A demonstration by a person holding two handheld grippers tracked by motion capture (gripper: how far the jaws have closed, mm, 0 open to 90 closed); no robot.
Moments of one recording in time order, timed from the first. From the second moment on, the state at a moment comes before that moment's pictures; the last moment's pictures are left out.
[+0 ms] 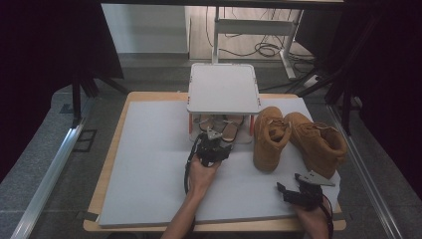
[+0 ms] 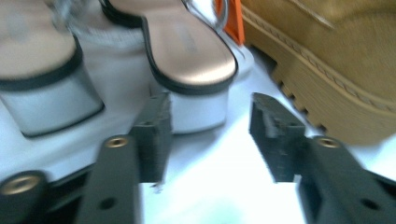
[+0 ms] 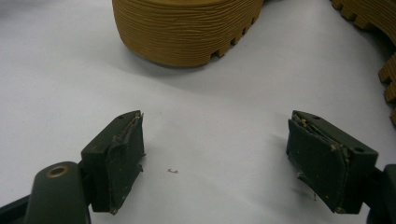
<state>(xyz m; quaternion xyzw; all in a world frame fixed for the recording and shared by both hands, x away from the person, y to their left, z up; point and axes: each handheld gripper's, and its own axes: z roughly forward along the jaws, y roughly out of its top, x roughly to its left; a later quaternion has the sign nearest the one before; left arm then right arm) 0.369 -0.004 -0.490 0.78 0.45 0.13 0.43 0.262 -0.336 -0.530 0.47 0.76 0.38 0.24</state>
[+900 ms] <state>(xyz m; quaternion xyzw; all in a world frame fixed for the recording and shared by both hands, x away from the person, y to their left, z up) 0.380 -0.029 -0.501 0.81 0.41 0.18 0.38 0.262 -0.335 -0.531 0.47 0.76 0.38 0.24</state>
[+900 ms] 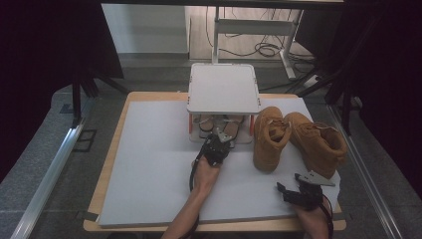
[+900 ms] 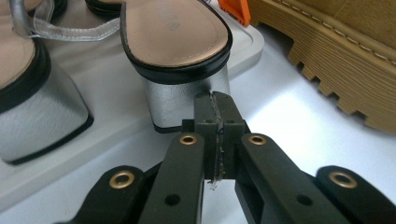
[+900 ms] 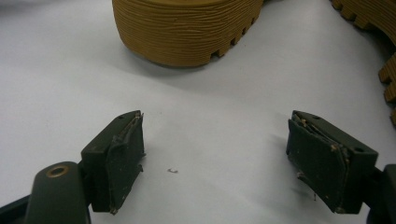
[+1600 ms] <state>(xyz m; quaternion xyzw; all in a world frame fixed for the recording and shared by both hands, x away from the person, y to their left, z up) 0.406 -0.047 -0.502 0.81 0.41 0.19 0.38 0.262 -0.335 -0.531 0.47 0.76 0.38 0.24</state>
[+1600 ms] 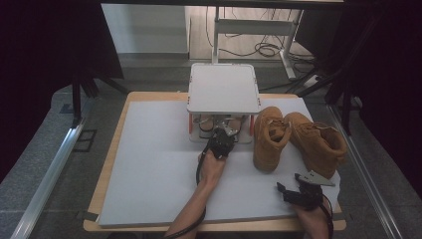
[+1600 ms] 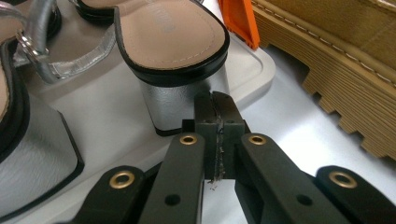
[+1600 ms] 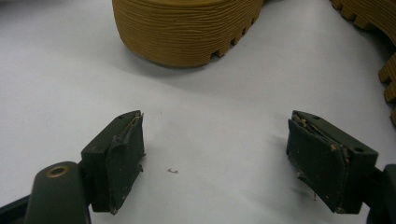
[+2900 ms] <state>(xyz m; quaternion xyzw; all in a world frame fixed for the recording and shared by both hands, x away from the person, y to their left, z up) 0.402 -0.045 -0.510 0.82 0.41 0.17 0.36 0.262 -0.335 -0.531 0.47 0.76 0.38 0.24</state>
